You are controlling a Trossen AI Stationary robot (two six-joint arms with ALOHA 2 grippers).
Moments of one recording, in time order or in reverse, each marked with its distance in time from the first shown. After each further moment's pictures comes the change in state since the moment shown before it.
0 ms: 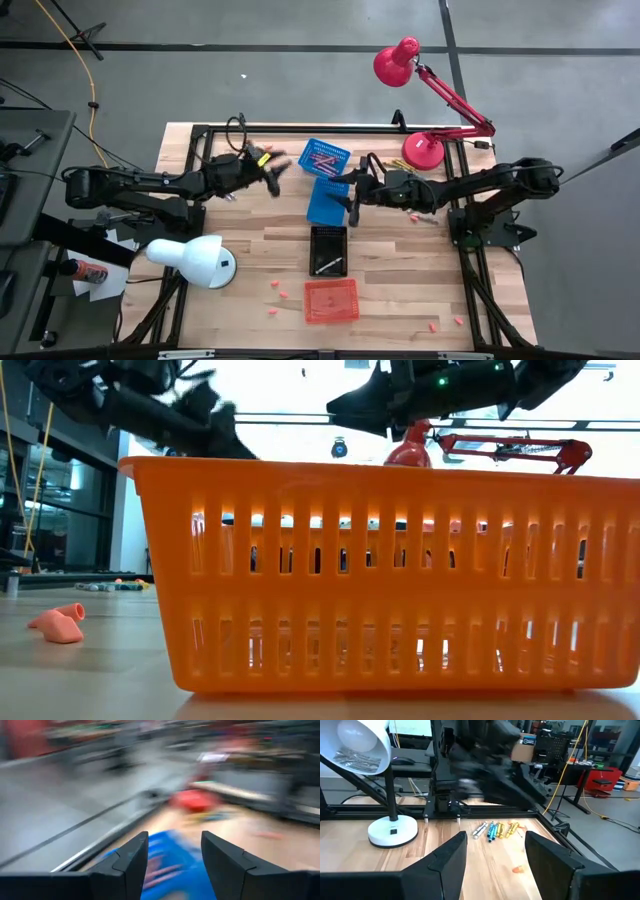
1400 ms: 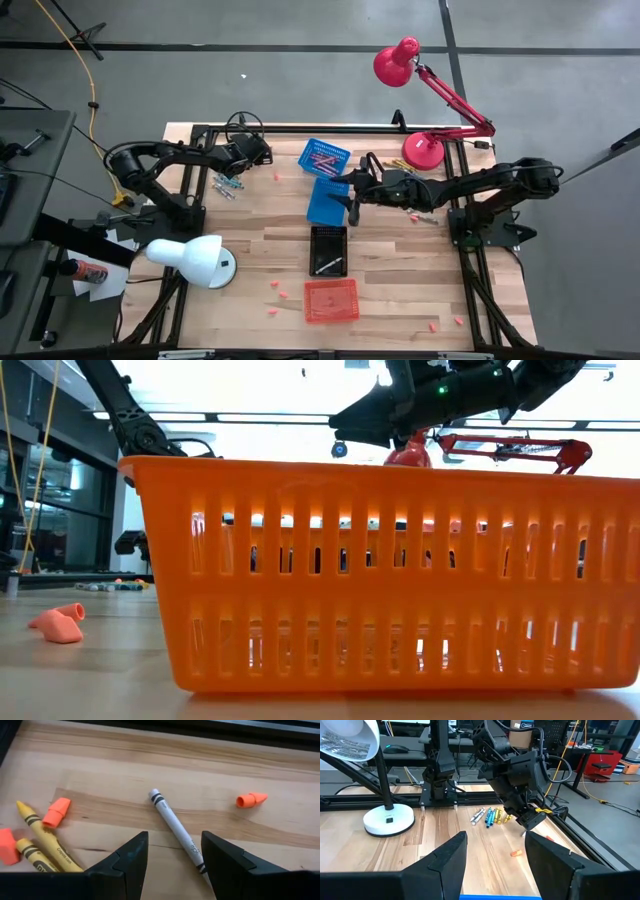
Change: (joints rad) left arm 0.404 0.456 0.183 -0.670 -0.159 -0.790; right arm -0.008 0.000 0.000 -0.069 0.005 0.041
